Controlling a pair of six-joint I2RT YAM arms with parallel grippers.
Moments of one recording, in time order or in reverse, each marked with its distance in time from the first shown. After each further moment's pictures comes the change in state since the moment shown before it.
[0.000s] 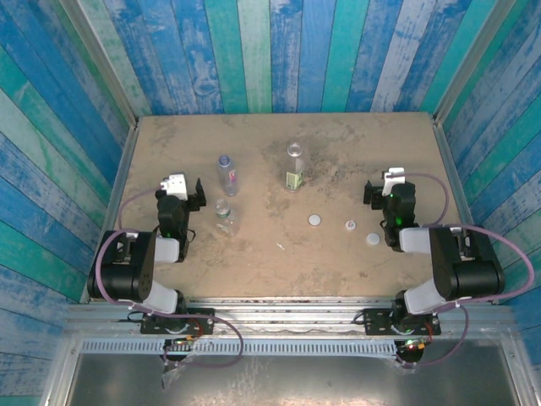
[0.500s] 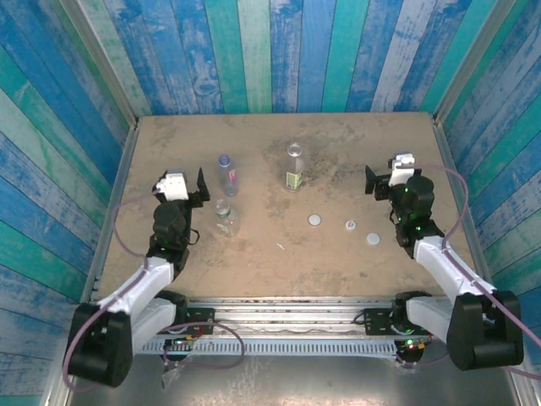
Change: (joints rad) left arm -0.222 -0.579 0.002 -0.320 -0.183 0.000; right arm 0.035 -0.423 0.116 -0.388 -0.189 0.005
